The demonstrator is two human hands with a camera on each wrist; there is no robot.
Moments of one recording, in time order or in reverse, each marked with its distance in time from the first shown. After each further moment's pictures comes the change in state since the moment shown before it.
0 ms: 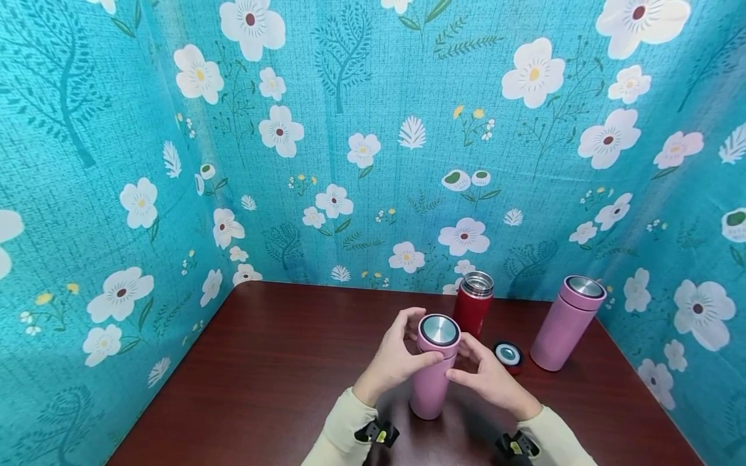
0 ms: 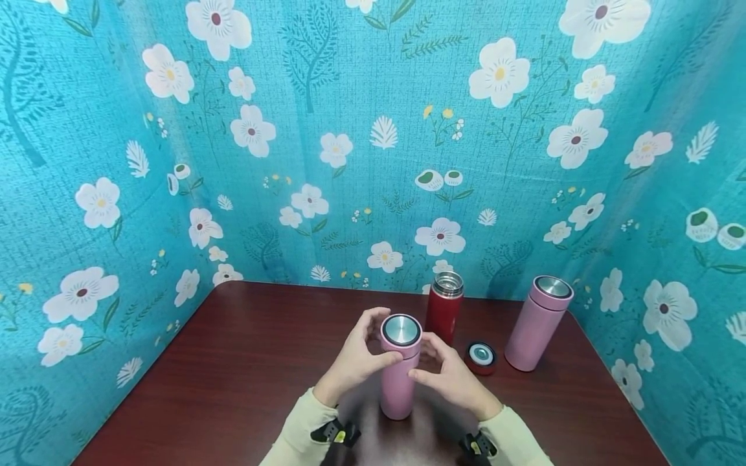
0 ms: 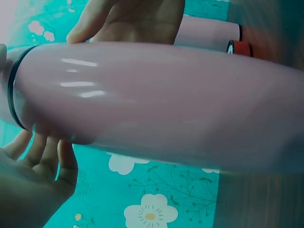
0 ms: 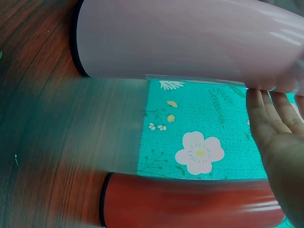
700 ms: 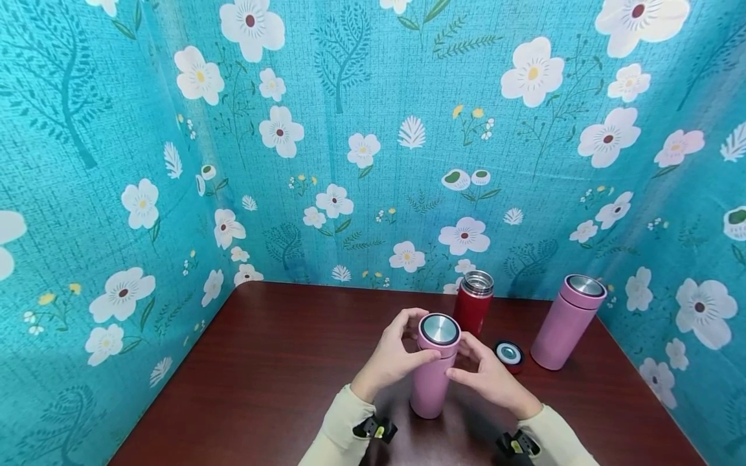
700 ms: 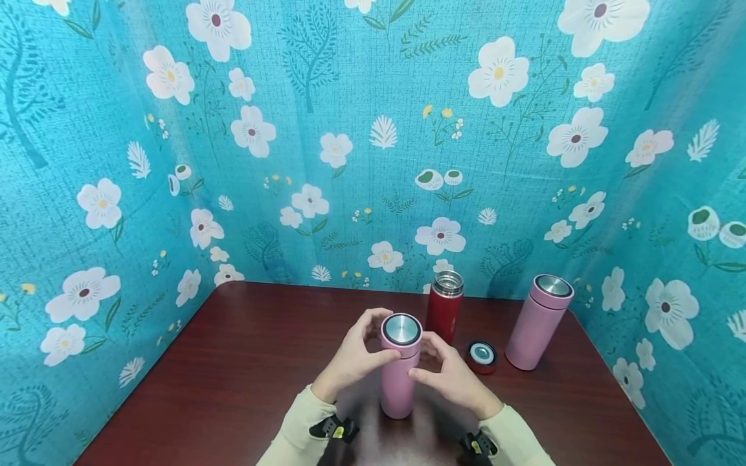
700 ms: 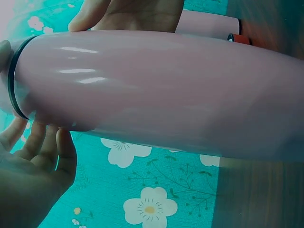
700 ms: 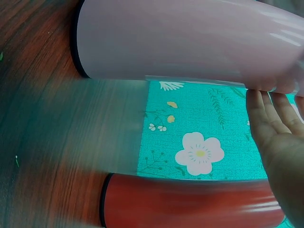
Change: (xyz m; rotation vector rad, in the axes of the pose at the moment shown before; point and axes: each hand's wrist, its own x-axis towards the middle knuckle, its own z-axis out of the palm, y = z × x) left_hand 0.002 -0.008 -0.003 -0.008 -0.022 0.080; right_hand 0.000 -0.001 -0.001 -0.004 -0.002 0.034
